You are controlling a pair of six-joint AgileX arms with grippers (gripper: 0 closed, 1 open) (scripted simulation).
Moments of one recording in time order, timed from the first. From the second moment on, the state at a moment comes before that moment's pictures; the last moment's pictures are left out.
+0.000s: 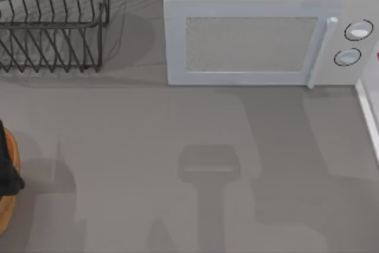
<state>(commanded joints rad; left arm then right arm) 0.00 0.00 0.00 0.00 0.00 0.00 -0.15 3.00 3.31 -1.84 0.05 -1.93</state>
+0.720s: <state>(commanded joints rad) 0.00 0.00 0.00 0.00 0.00 0.00 -0.15 3.07 3.39 -1.88 0.05 -1.93</state>
